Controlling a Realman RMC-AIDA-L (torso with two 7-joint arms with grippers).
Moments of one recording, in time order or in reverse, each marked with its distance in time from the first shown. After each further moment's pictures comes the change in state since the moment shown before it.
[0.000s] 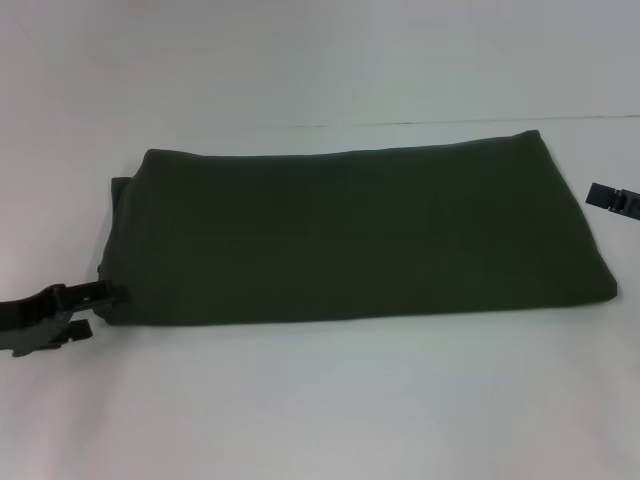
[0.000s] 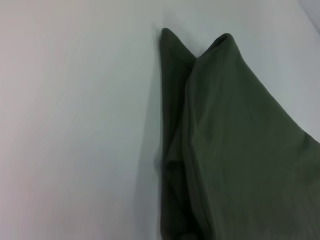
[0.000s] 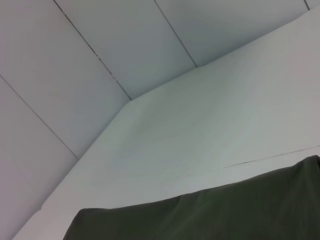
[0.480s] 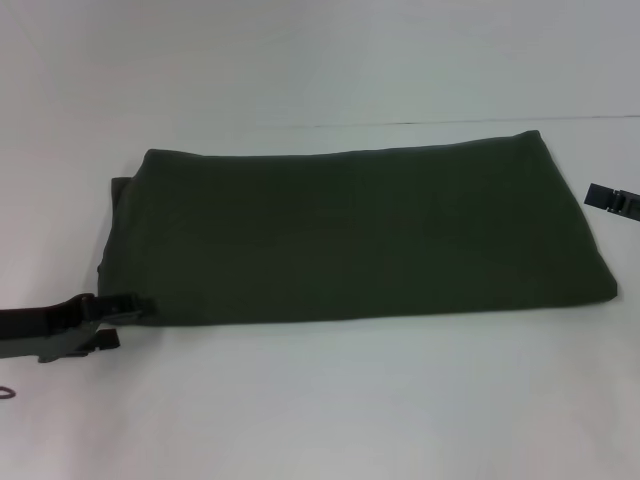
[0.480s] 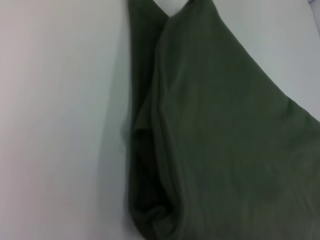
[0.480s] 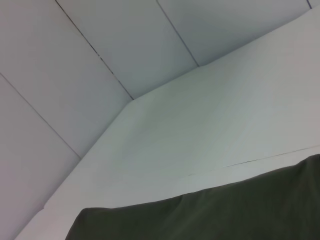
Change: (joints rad) left arm -0.013 -0.005 0.055 -0.011 0.003 0.040 -0.001; right arm 0.000 0.002 0.000 0.000 0.000 -0.004 0.001
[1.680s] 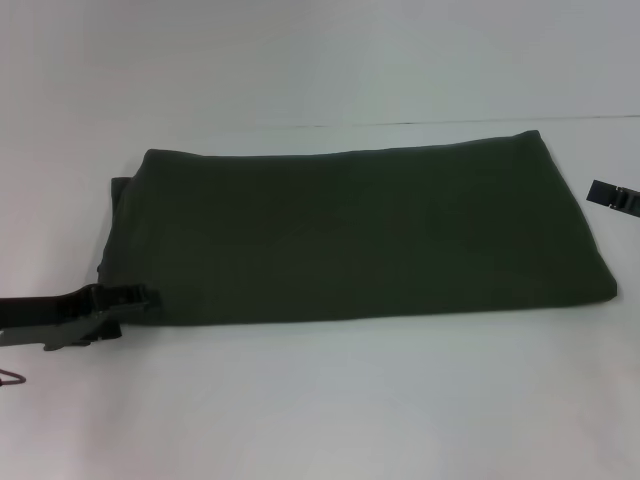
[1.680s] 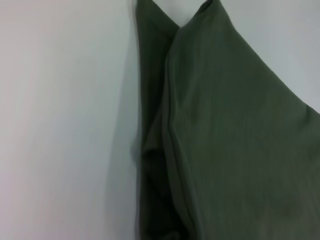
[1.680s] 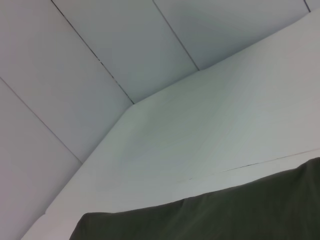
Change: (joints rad) left arm -0.040 0.007 0.014 -0.050 0.026 -0.092 -0.007; right arm 0.000 0.002 0.016 0.000 0.000 -0.008 0.002
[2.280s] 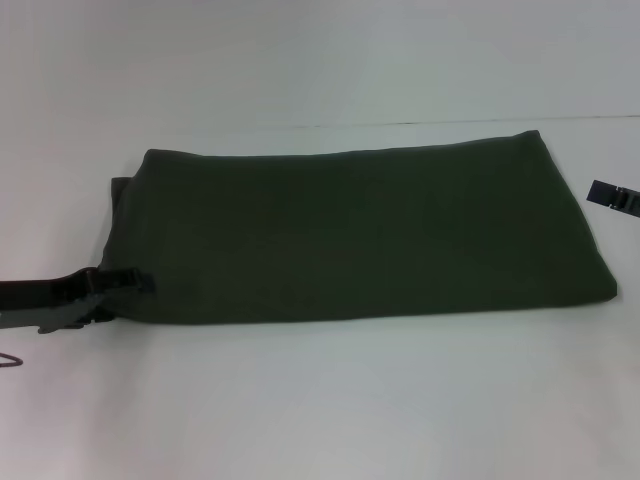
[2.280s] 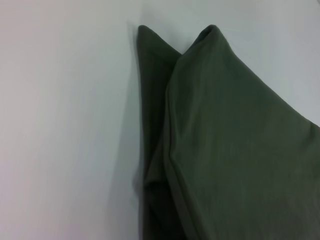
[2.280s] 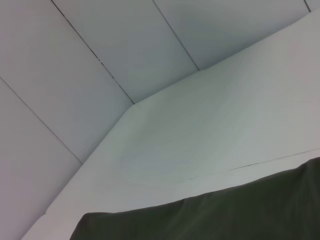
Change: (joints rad) left arm -0.020 0.008 -0.001 0.000 0.001 -0.034 -0.002; right arm 0.000 0.000 0.001 0.000 0.000 -0.001 0.000
